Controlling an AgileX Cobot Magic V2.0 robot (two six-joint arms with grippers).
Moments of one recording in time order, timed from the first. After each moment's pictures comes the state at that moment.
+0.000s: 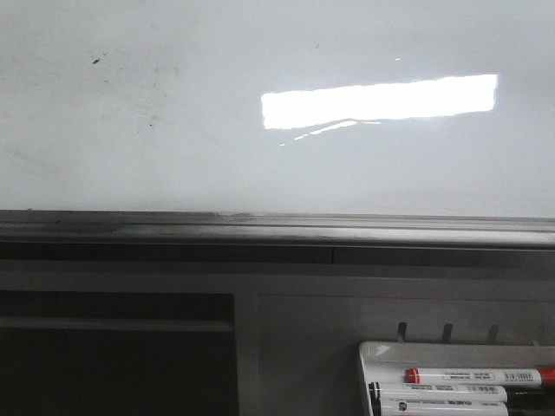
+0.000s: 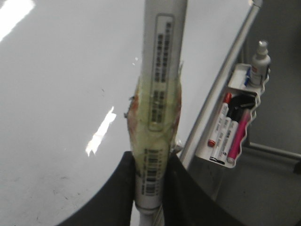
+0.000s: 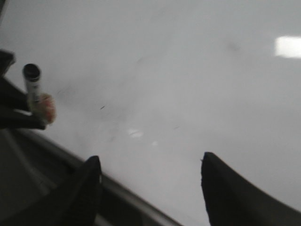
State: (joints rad) left arm -0.64 0.99 -0.98 -0.48 0.63 0.98; right arm 0.10 0.58 -0.88 0.83 0.79 -0.72
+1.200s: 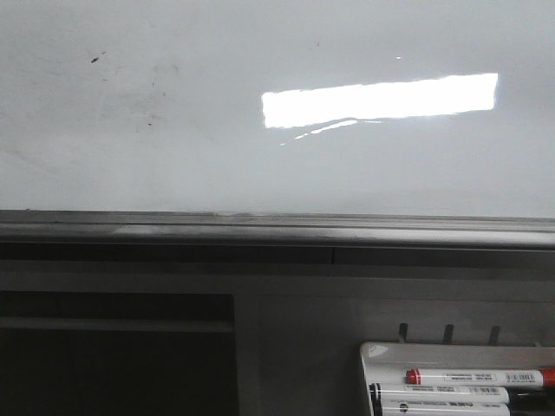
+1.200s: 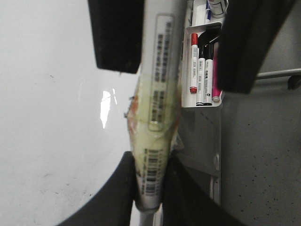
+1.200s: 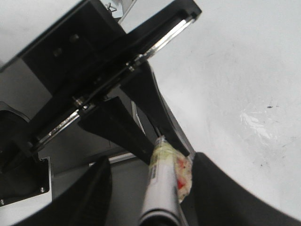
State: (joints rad) left arm -0.64 0.99 -0.98 -0.42 0.80 1.25; right arm 0.87 1.11 -0.94 0.98 0.34 -1.08
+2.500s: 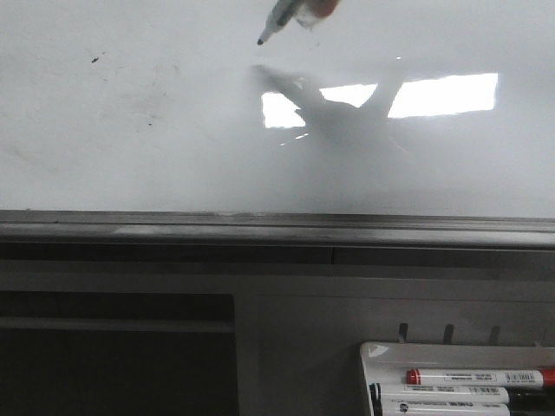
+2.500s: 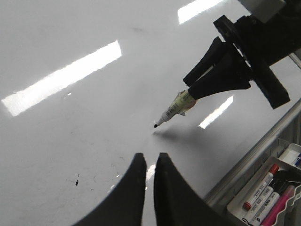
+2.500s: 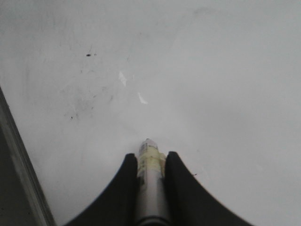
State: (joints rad) left arm -0.64 0.55 -0.62 -0.34 0.28 0.59; right arm 0.60 1.24 -0.95 0.62 0.17 -1.08
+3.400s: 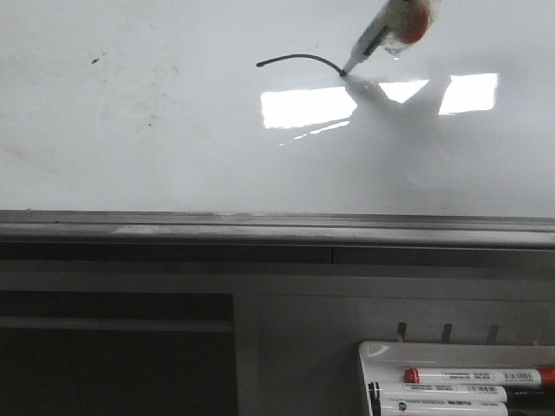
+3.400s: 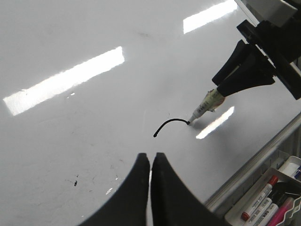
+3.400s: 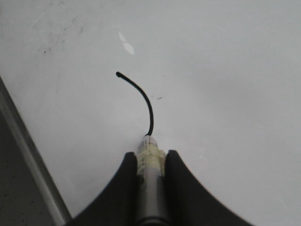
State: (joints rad) left arm -0.64 0.54 -0.60 -0.37 0.23 0.58; right arm 0.39 1.19 -0.96 0.51 0.44 -1.05
